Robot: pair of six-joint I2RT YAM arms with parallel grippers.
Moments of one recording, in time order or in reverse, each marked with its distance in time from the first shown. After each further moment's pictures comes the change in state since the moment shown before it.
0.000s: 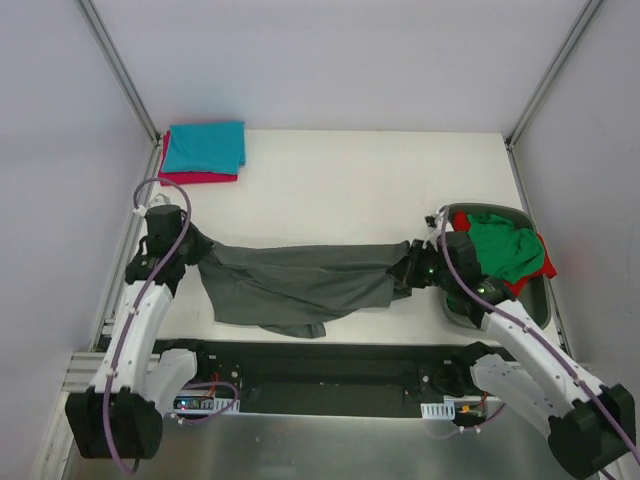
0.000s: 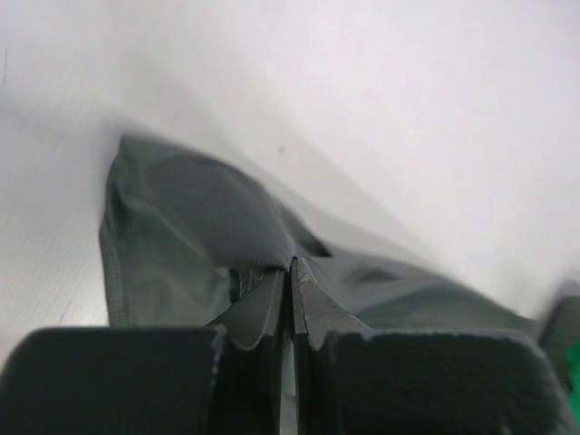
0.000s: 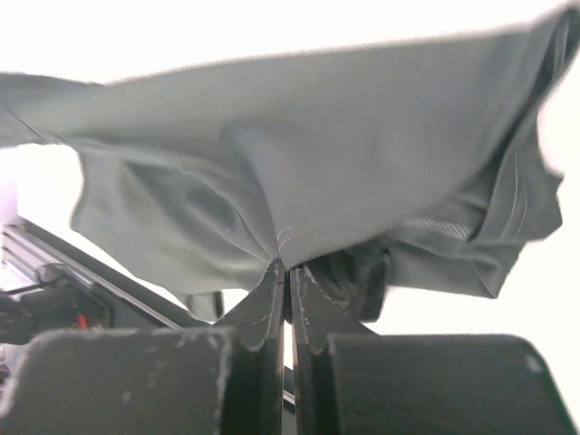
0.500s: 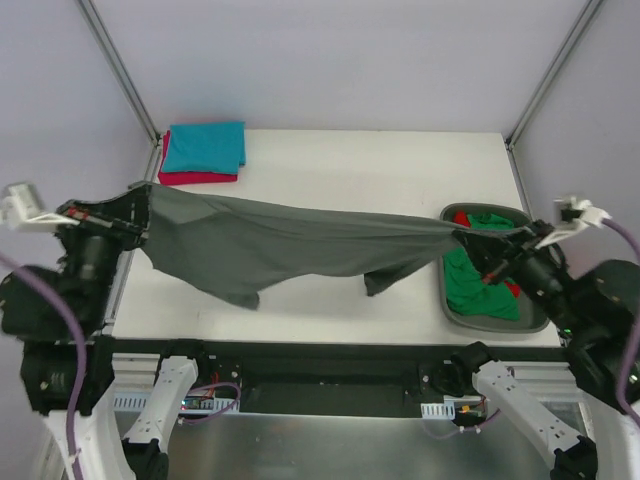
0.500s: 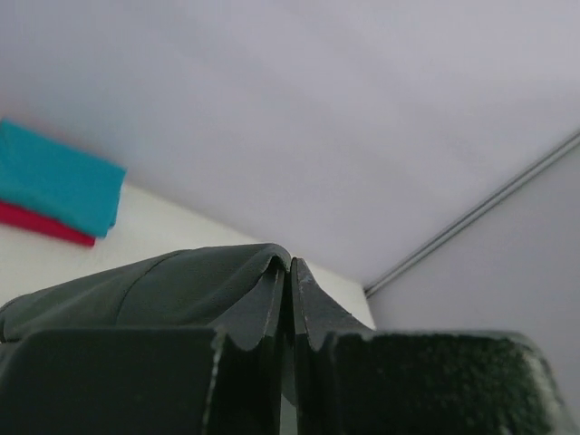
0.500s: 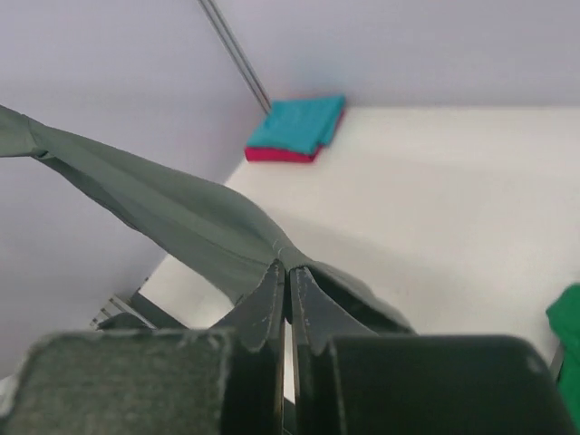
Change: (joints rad) left arm 0.000 -0.349 0.674 -0.148 0.069 0.011; right arm 0.000 -0.323 0.744 -0.422 0.076 -0.194
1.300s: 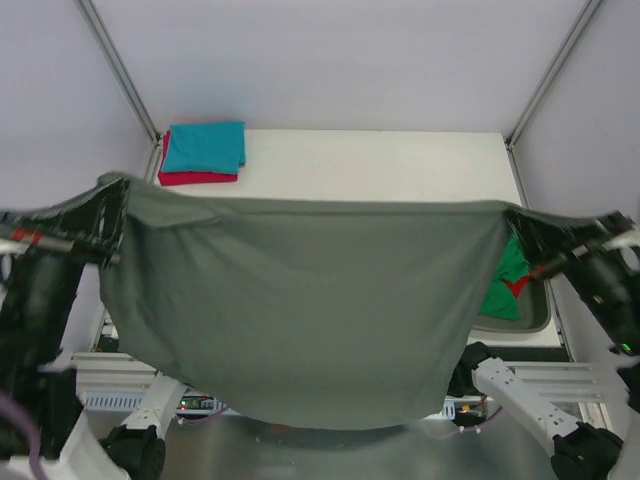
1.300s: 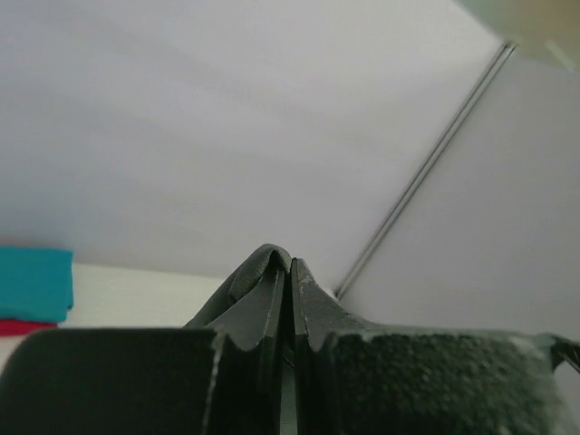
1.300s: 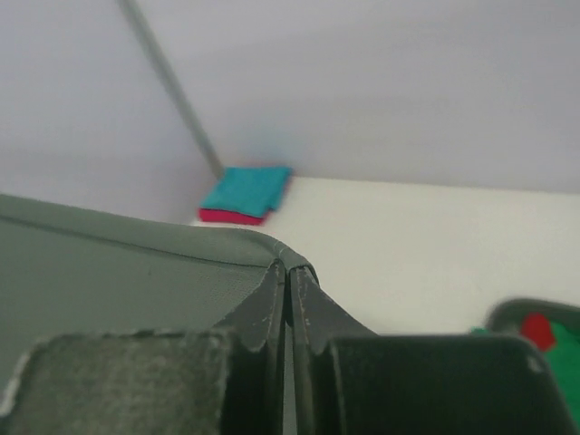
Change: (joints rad) left arm 0.000 0.102 0.532 -0.095 0.146 0.095; right arm 0.001 0.127 0.526 -0.188 0.076 -0.127
